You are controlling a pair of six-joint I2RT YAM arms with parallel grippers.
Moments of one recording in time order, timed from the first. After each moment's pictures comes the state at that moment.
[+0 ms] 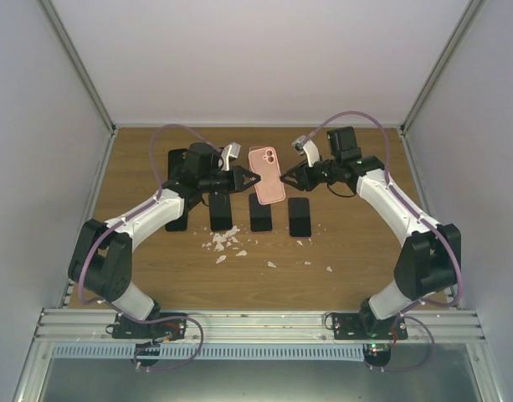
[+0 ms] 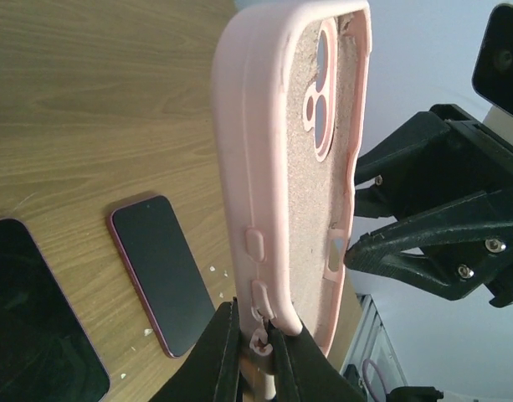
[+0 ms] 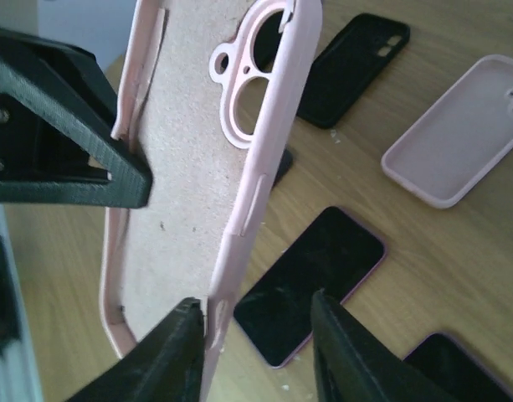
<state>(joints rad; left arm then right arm) -0.43 1.56 1.06 0.03 0.68 -0.67 0.31 1.57 1.31 -0.56 -0.69 -0.14</state>
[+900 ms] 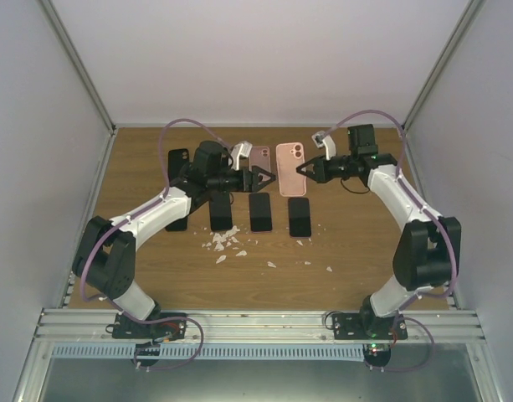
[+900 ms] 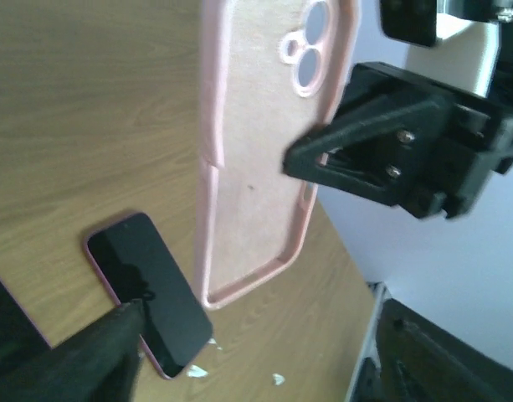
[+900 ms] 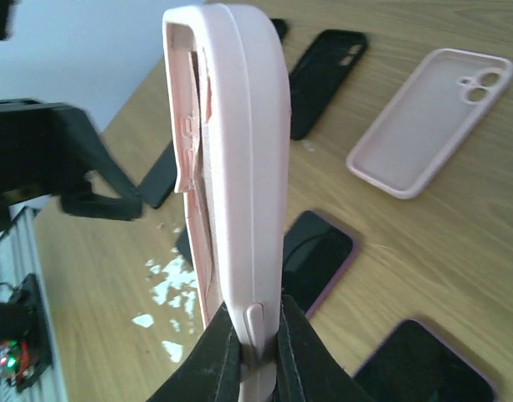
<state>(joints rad) -0.50 1.59 1.12 0.03 0.65 -0.59 0.17 1.61 1.31 -0.53 -0.86 -0.09</state>
